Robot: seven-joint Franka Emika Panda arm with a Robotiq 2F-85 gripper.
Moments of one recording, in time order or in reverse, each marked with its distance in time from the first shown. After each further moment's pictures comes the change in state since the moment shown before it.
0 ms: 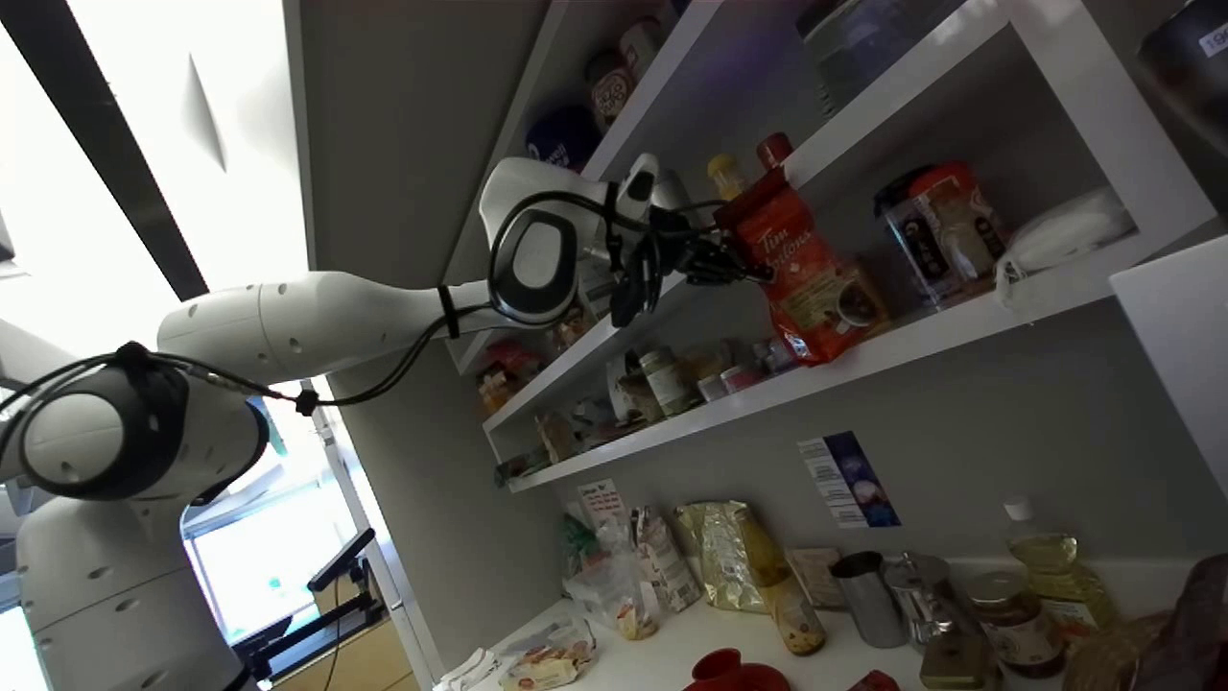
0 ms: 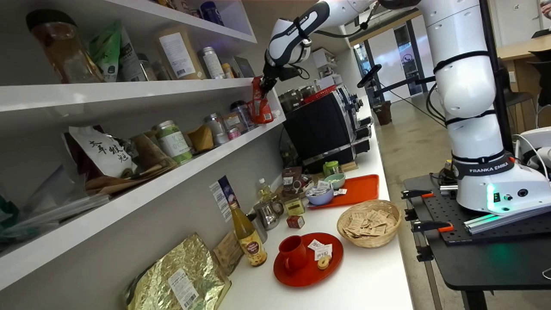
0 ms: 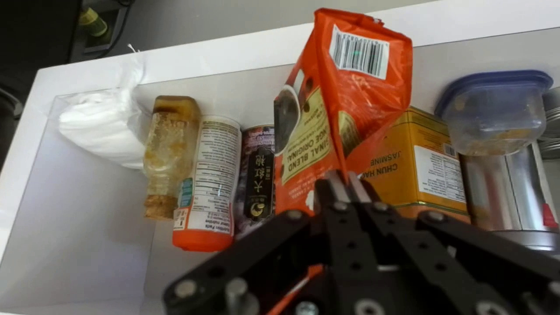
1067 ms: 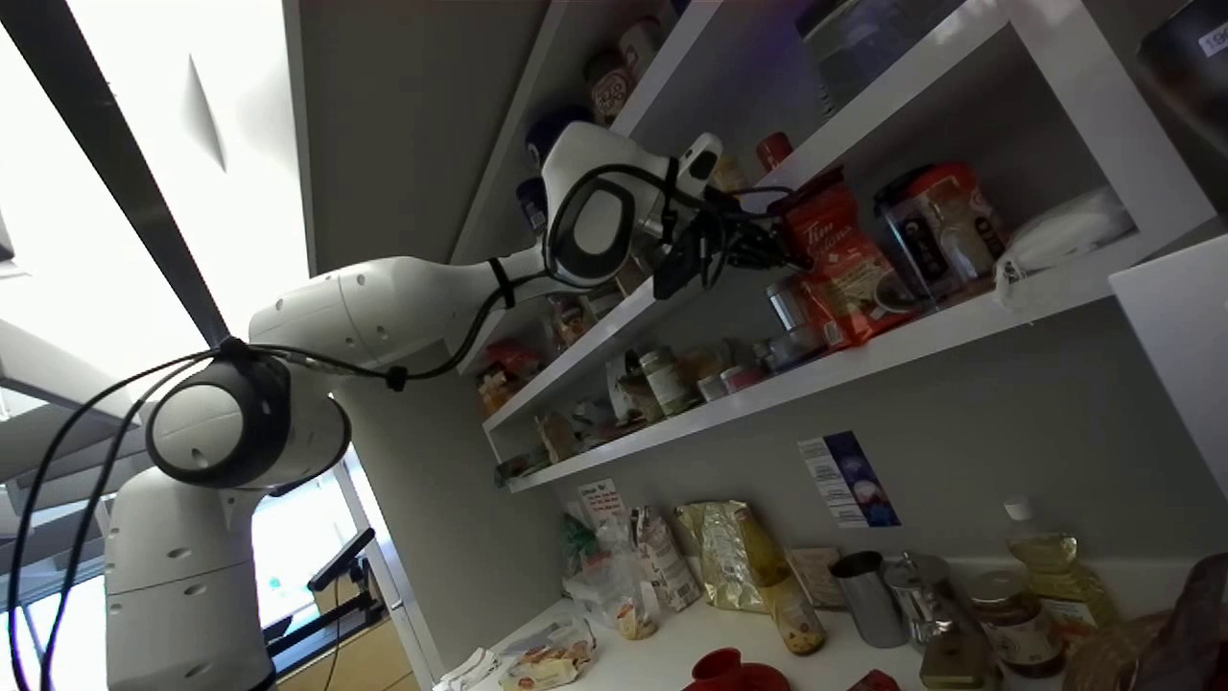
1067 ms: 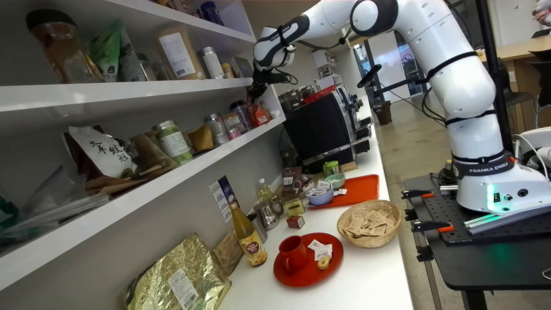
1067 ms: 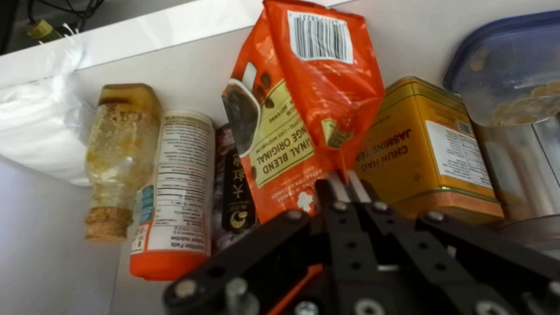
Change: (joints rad) arm -0.001 0.263 -0.018 0.380 0.126 -0.212 -0.016
